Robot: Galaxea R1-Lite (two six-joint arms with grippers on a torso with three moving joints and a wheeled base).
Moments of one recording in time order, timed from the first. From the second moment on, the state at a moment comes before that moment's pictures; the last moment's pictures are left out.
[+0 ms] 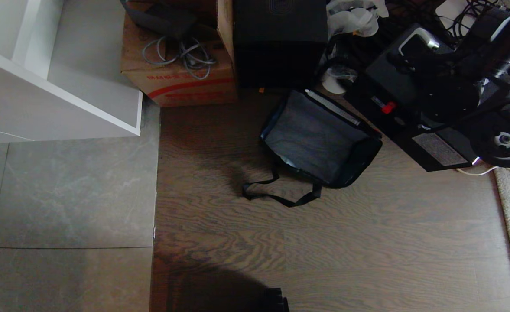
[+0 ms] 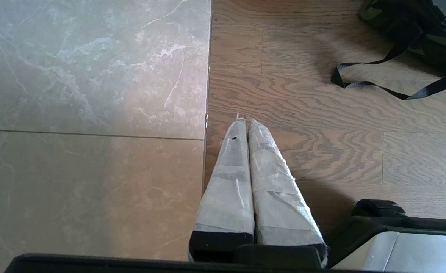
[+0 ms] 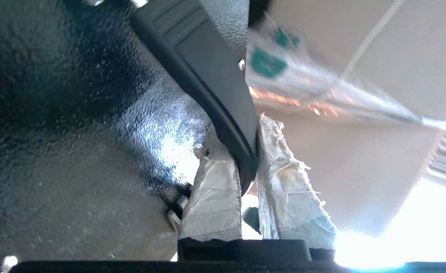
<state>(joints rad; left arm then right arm) 0.00 0.00 0.00 -0.01 0.01 -0.03 0.39 1.72 -1.26 -0.84 -1.18 -1.29</state>
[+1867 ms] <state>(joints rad) 0.00 0.00 0.00 -0.01 0.01 -0.03 0.10 2.32 -1.38 -0.75 -1.02 -0.99</state>
